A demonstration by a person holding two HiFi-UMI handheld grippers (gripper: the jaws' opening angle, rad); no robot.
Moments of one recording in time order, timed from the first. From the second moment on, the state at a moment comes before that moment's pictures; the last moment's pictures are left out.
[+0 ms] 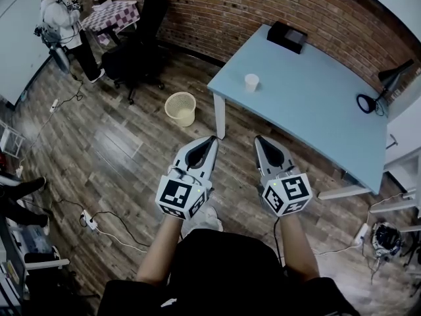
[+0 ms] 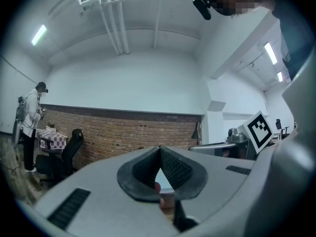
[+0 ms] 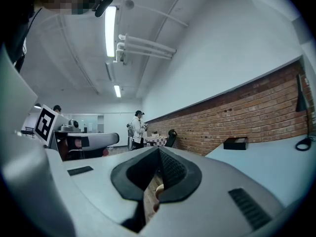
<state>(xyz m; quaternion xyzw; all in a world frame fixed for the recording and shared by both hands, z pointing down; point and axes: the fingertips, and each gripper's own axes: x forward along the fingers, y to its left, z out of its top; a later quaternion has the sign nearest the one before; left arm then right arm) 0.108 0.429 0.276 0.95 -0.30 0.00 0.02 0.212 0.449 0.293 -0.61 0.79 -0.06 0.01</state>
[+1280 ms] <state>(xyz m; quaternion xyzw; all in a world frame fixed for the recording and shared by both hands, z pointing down) 0.068 0.299 0.306 0.96 -0.28 -0.02 0.08 0.194 0.330 0.330 -0.63 0.77 -0.09 -0.02</state>
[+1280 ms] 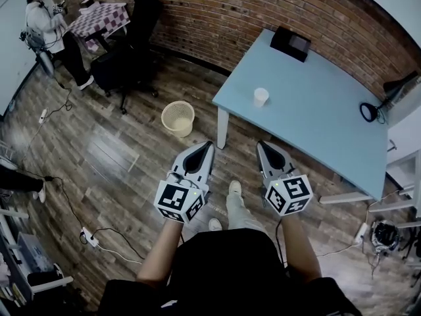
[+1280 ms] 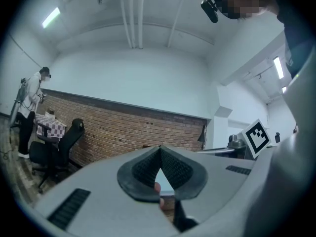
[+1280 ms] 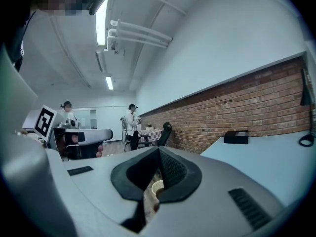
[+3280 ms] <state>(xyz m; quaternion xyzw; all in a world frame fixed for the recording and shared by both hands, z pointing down) 0.205 0.097 0.350 0.92 -0.38 0.06 0.10 0.376 0.096 0.463 -0.54 0.80 -0.13 -0.23</state>
